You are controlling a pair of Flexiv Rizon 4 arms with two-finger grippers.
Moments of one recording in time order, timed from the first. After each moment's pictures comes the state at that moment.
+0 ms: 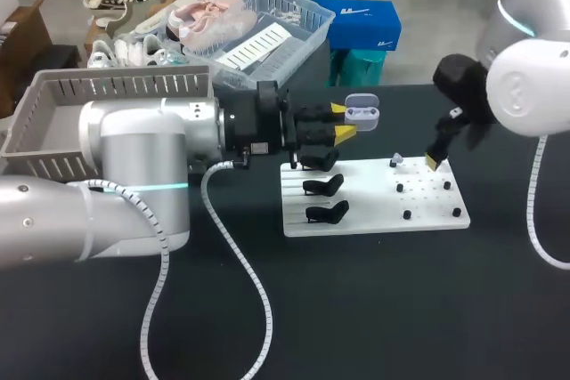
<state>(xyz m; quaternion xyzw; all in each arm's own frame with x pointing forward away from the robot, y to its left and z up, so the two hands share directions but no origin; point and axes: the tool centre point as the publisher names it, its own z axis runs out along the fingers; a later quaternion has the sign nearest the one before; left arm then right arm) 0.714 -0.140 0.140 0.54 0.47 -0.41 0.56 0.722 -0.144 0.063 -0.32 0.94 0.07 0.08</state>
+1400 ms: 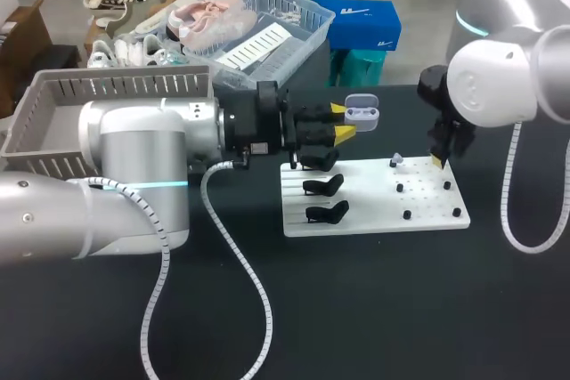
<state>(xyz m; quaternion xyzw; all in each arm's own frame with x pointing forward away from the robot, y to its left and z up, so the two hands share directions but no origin) 0.714 -0.140 0.140 0.54 0.47 -0.41 0.56 0.753 -0.153 0.026 -0.32 0.95 0.01 0.02</state>
